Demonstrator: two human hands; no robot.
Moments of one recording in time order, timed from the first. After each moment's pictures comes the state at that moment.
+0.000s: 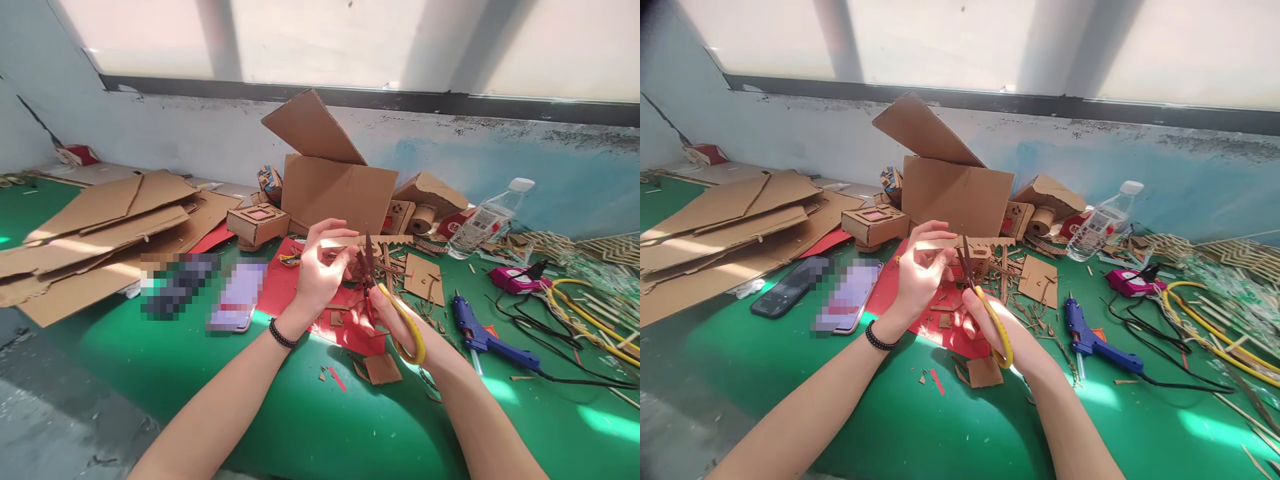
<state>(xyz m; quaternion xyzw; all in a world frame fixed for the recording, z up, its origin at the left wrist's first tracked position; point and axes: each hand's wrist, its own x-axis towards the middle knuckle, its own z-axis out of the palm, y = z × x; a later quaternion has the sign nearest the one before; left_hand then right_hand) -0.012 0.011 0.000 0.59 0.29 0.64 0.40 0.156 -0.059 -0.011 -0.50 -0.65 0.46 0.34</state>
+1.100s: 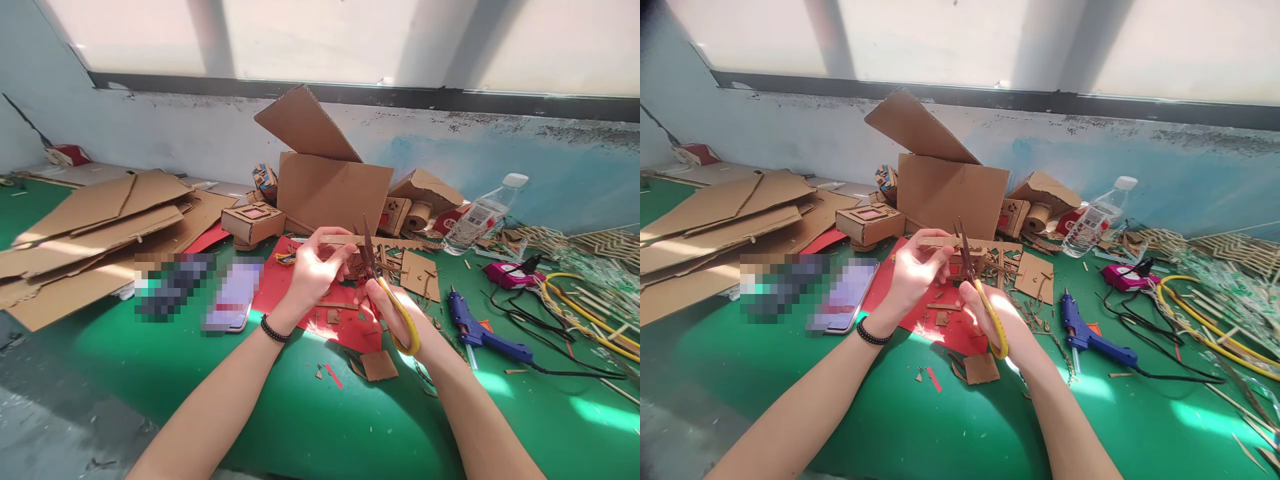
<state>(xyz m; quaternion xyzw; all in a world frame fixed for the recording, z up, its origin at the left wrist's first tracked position) -0.013 0.009 0.010 0.55 0.32 0.59 0.50 0.154 -0.052 0.000 -0.57 -0.66 0.38 0.29</state>
